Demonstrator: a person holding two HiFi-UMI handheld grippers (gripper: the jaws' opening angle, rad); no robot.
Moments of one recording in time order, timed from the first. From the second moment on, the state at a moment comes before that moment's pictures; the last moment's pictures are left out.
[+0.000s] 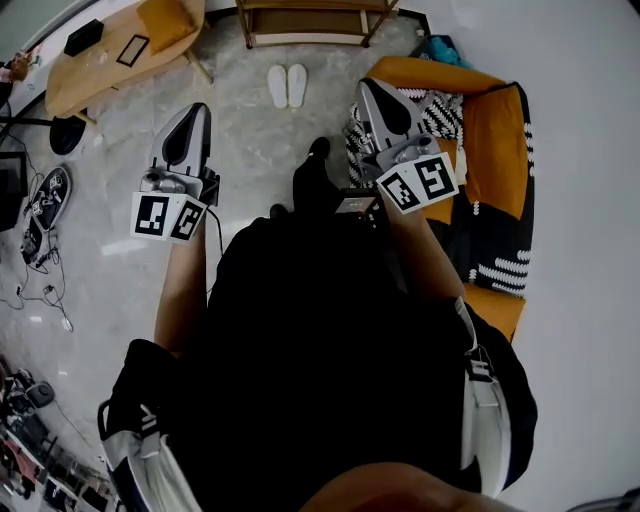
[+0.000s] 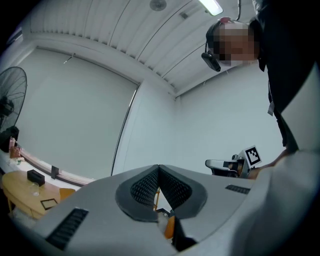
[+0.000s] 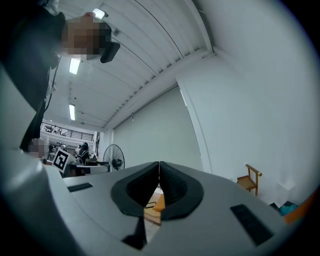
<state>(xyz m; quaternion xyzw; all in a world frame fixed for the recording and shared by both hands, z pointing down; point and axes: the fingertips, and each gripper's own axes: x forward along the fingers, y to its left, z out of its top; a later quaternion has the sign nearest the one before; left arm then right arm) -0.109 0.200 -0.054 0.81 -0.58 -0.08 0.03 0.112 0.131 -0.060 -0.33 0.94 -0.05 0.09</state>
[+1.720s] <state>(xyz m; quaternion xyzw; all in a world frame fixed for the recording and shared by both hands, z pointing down) 0.052 0.356 -0.059 0.87 -0.49 -0.05 0.05 0.235 0.321 -0.018 -0.37 0.93 -0.08 0.04</state>
